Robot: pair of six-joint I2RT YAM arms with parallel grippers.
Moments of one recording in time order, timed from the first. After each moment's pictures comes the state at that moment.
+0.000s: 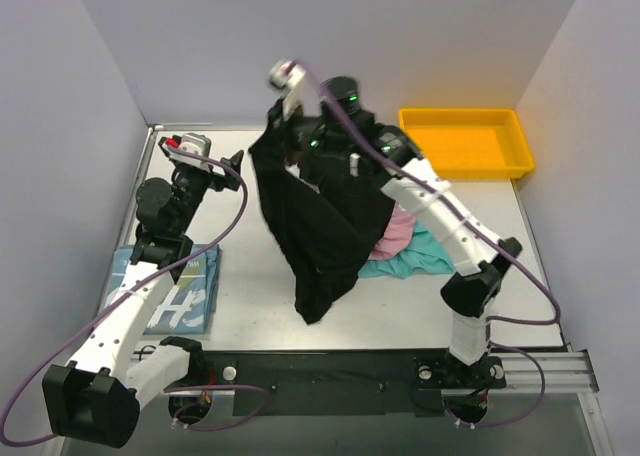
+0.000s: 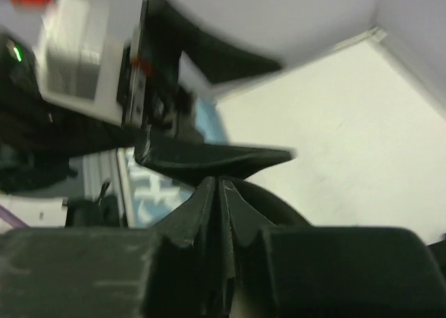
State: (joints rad) left arm -0.21 1.01 0.83 0.40 0.16 0.06; right arm 0.76 1.79 2.16 -0.42 -0.44 0.18
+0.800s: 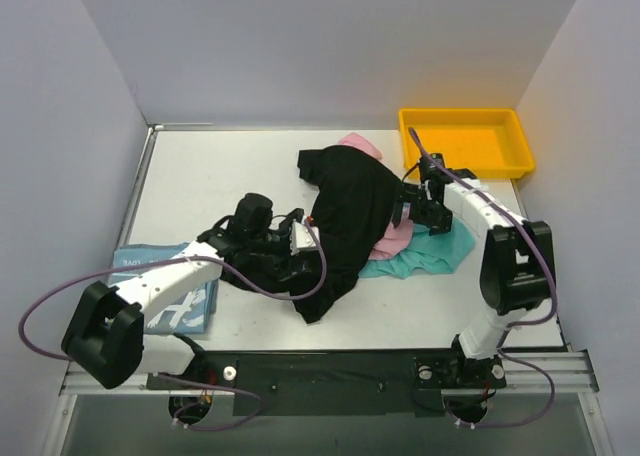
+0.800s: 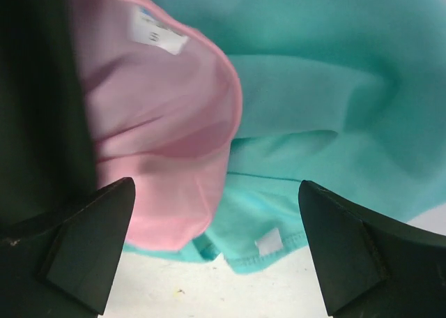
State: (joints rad) left arm -0.60 1.29 0.82 -0.19 0.62 0.64; right arm 0.18 1.67 1.22 -0.71 0.02 0.35
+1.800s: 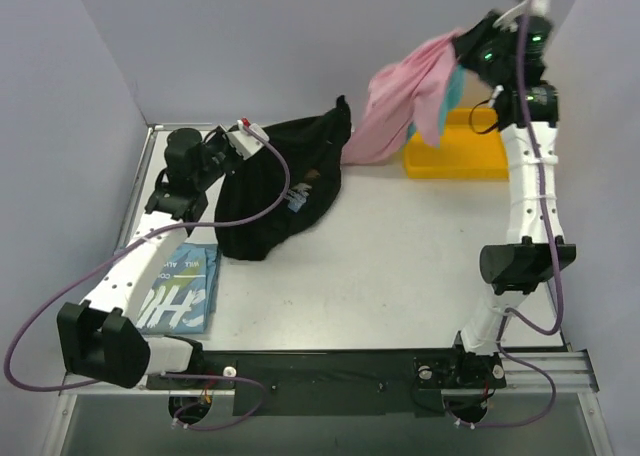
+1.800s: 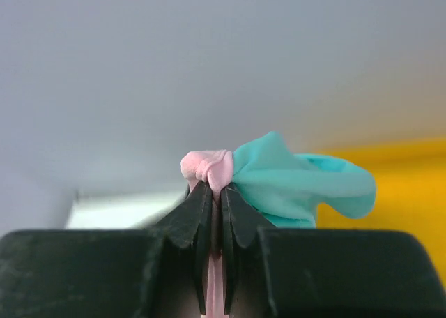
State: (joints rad) left arm -0.26 1.35 1.15 -0.01 0.24 0.71; right arm 0.07 1.87 2.22 -0.61 -0.14 0.39
